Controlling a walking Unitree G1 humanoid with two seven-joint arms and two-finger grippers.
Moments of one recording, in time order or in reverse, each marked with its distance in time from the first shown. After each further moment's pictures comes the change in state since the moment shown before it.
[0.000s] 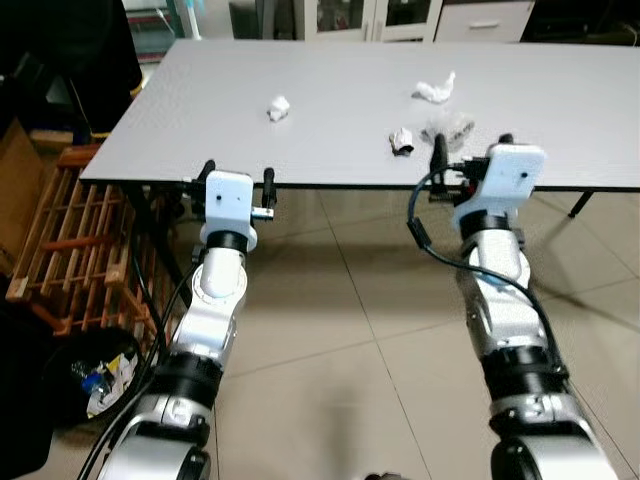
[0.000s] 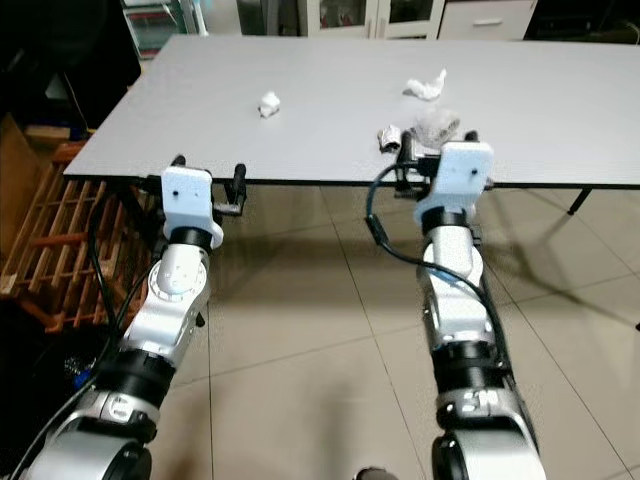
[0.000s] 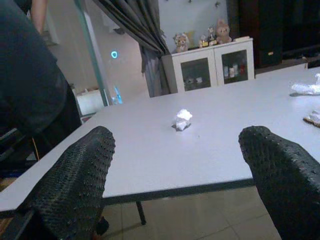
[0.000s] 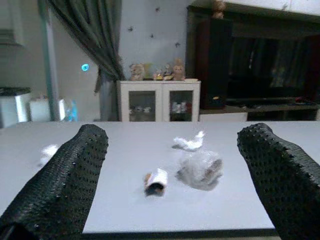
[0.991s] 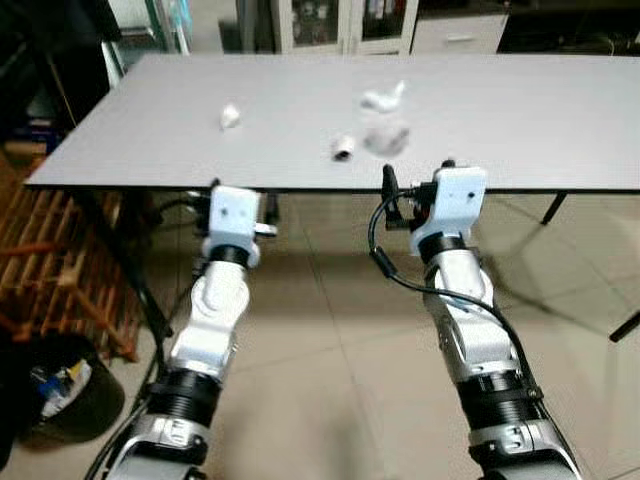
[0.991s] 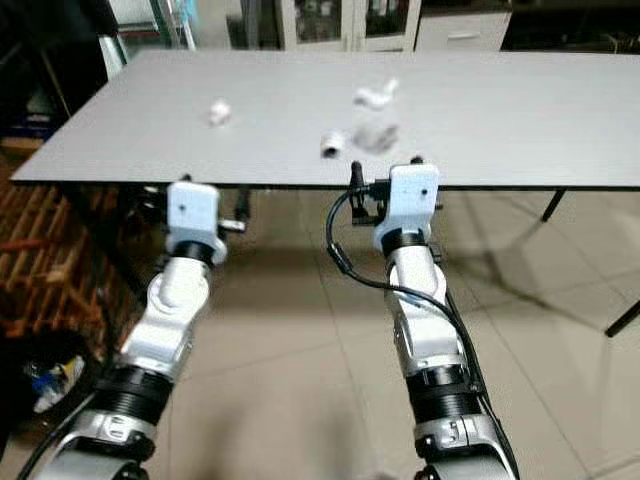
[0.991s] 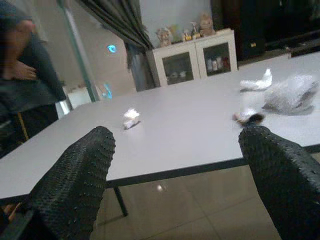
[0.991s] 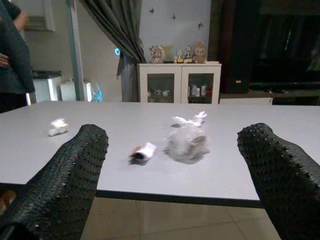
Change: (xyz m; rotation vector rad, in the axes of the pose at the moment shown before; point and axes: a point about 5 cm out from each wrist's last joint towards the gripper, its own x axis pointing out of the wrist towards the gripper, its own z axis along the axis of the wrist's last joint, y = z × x) left arm -0.009 -0.005 -0.002 0.012 0.047 -0.029; right arm -0.018 0.035 -0.008 0.039 0.094 0.116
